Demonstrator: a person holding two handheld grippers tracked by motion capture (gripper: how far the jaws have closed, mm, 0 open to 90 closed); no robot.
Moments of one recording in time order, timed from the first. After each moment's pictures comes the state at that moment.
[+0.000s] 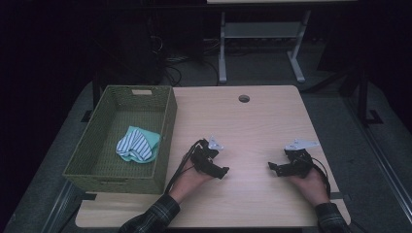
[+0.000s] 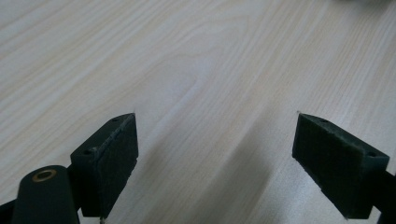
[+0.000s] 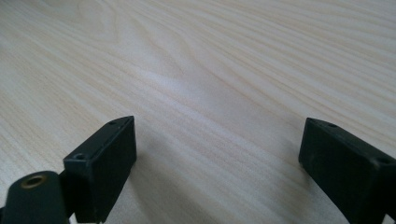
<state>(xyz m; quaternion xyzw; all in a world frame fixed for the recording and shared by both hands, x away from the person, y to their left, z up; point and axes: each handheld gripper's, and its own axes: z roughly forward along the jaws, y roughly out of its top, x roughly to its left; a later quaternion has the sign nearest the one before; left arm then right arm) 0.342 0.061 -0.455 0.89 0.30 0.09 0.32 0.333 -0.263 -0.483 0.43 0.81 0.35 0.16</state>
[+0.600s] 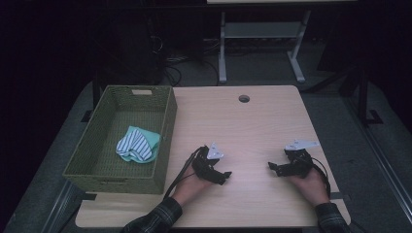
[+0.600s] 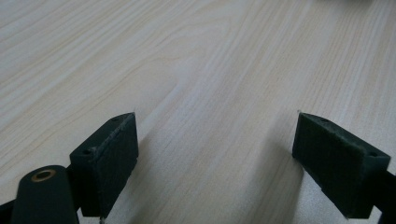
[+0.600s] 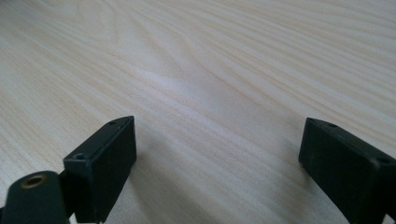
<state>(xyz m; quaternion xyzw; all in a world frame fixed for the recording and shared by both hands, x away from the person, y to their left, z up) 0.333 0.062 -0.479 0.88 0.26 0.11 0.37 0.333 -0.263 -0.483 0.43 0.81 0.35 0.16</state>
